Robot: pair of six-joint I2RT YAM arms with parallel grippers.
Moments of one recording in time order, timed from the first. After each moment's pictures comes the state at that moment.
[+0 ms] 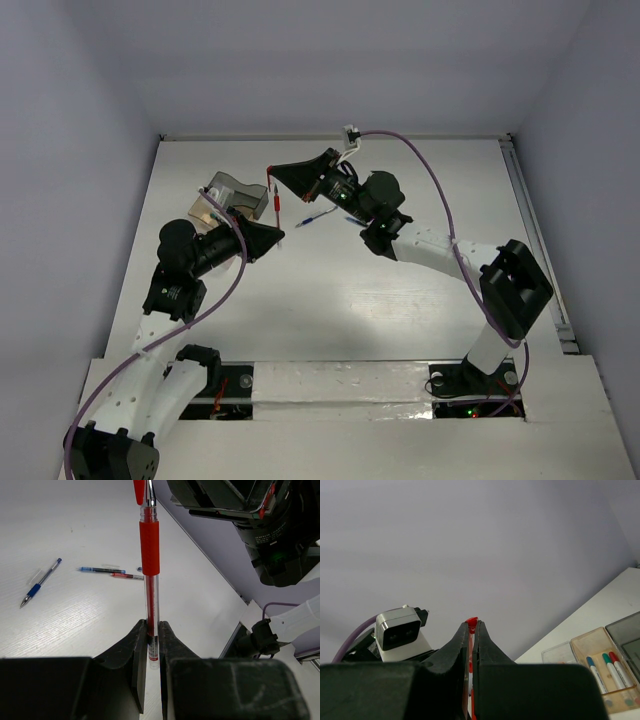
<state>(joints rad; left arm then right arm) -0.22 0.73 0.64 0.03 0.68 -0.51 0.81 1.70 1.24 0.89 -0.22 0.82</state>
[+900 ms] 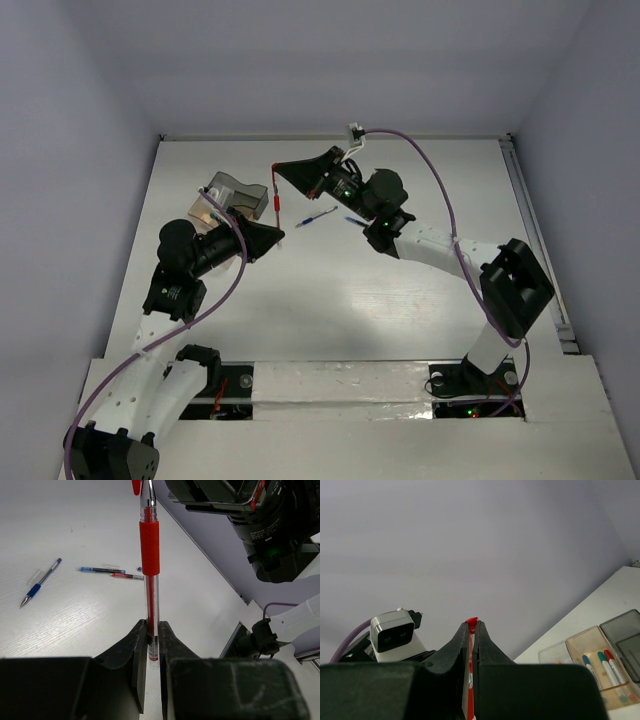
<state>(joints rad) -0.22 0.73 0.64 0.03 0.68 -0.51 0.78 1.70 1.23 0.90 -0.23 0.84</state>
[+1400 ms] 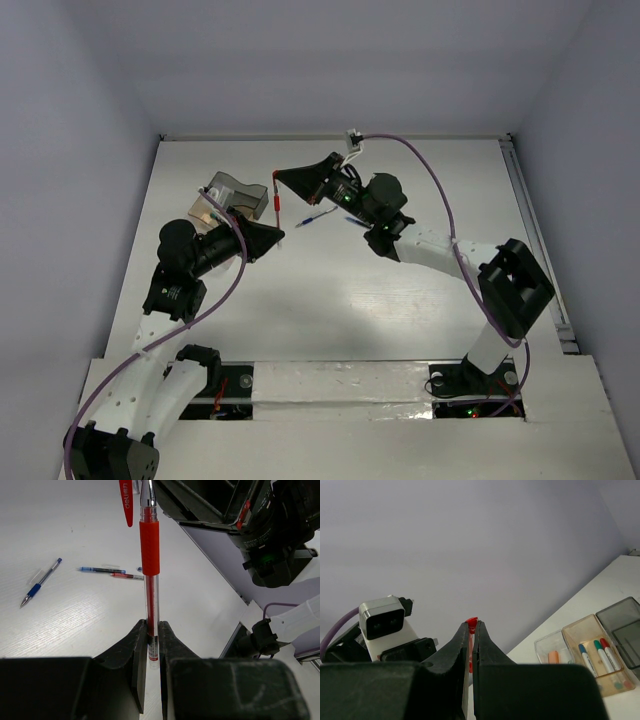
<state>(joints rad) -0.22 0.73 0.64 0.03 0.68 -0.51 0.78 1.70 1.19 0.91 -0.25 0.84</state>
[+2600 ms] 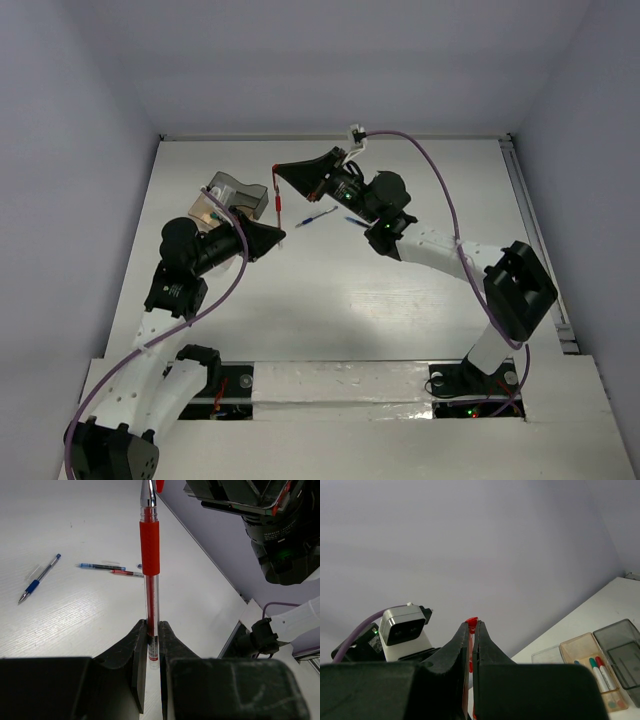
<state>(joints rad) -0.22 0.75 0.64 0.03 0.68 -0.51 0.79 1.67 1.21 0.91 -0.24 0.77</state>
